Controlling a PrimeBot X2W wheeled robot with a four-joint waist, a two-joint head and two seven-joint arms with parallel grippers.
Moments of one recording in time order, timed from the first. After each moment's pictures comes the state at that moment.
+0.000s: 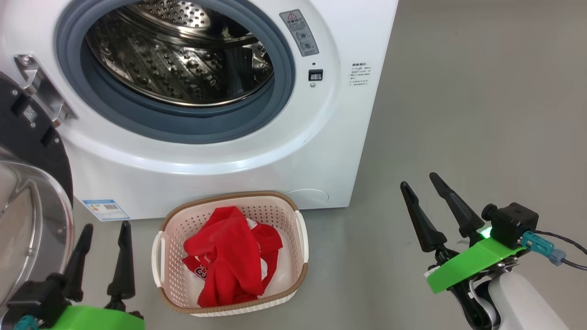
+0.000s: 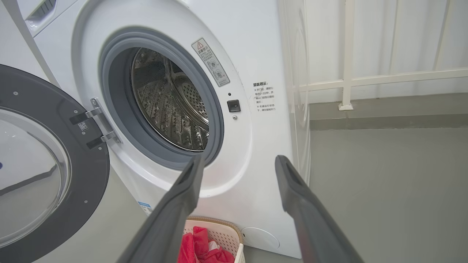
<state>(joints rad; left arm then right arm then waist) -0.06 0.33 -0.25 0.05 -0.56 0.08 -0.25 -0.28 -0.23 0.27 0.26 0.51 0.13 -0.26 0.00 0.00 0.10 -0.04</state>
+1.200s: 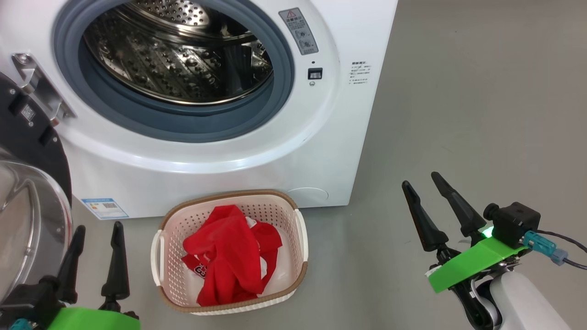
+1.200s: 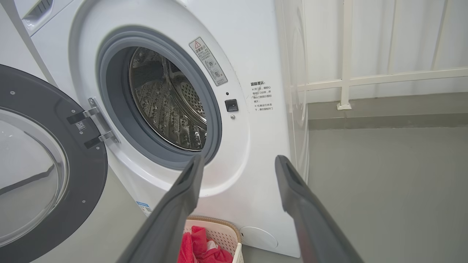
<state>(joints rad) -0.04 0.31 -0.20 0.05 -0.54 0.08 -0.25 -0.28 -0.24 0.27 0.26 0.51 0.13 -0.26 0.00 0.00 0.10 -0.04</state>
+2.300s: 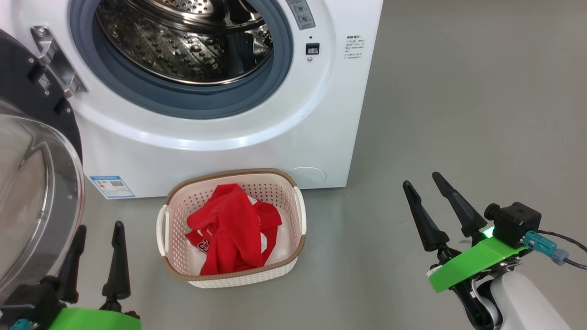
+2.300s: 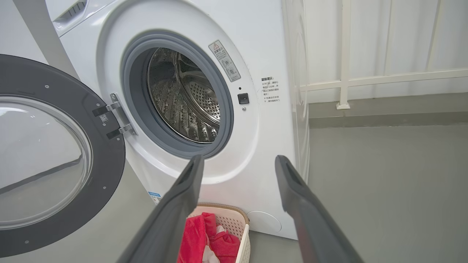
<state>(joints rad) -0.05 0.29 -0.18 0.05 -0.52 0.06 -0.25 -0.28 -0.24 0.26 0.26 0.51 0.13 -0.26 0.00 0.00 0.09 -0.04</state>
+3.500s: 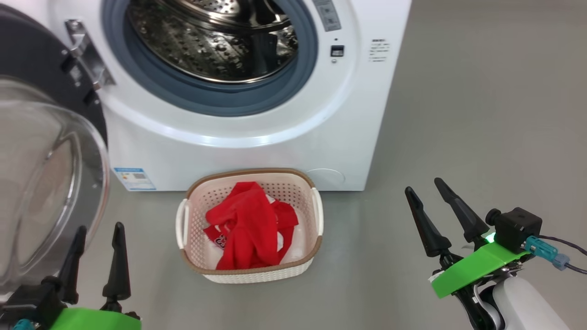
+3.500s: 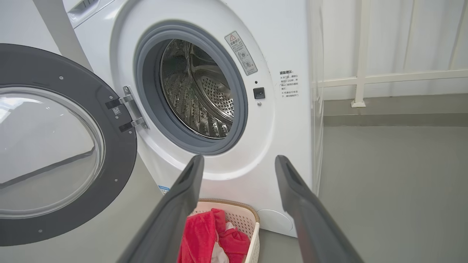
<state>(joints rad) -0.04 0.29 -0.19 0.05 -0.52 0.07 -0.25 -0.26 -0.25 0.26 0.26 0.50 0.13 -0.26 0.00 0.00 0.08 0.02</state>
